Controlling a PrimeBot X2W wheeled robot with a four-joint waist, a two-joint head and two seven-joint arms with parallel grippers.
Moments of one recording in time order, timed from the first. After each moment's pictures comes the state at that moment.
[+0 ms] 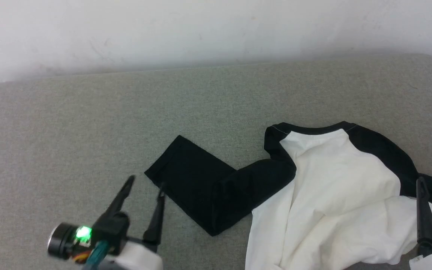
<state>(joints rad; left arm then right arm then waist) 0.10 0.33 -0.33 -0.19 -0.19 0.20 -0.11 0.24 -0.05 -0.25 -0.31 0.16 0.13 -0.01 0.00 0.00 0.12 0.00</state>
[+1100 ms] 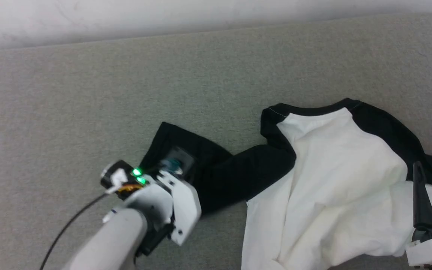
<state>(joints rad) -0.38 0.35 -0.59 0.06 -0.30 -0.07 0.54 0.17 -0.05 -0.23 -0.29 0.19 0.13 -0.02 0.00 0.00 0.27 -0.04</state>
